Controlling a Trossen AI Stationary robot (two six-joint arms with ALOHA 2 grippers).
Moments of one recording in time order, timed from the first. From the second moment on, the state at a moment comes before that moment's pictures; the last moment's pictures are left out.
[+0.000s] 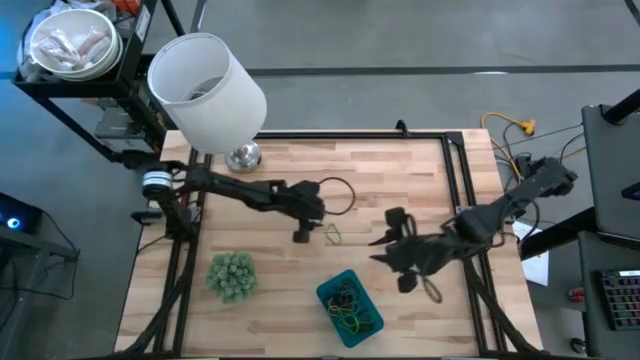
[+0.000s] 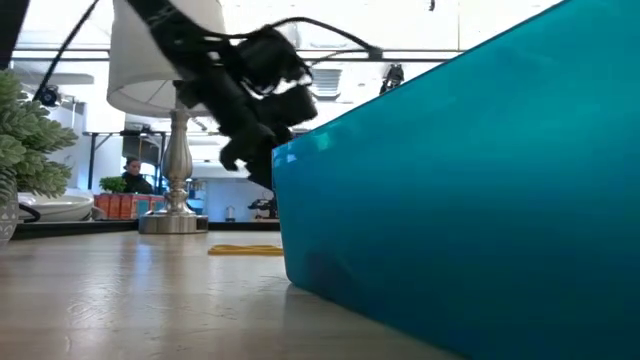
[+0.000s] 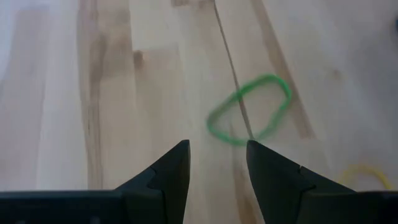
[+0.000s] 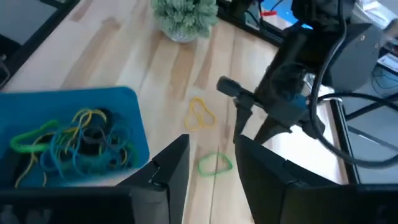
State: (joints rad) left arm 0.12 1.73 0.95 -0.02 0.10 0.29; right arm 0.54 1.32 1.19 -0.62 0.50 0.00
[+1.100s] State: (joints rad) left arm 0.12 1.99 1.23 -0.22 0.15 0.45; right arm 0.56 0.87 0.76 -0.49 0.61 0.06
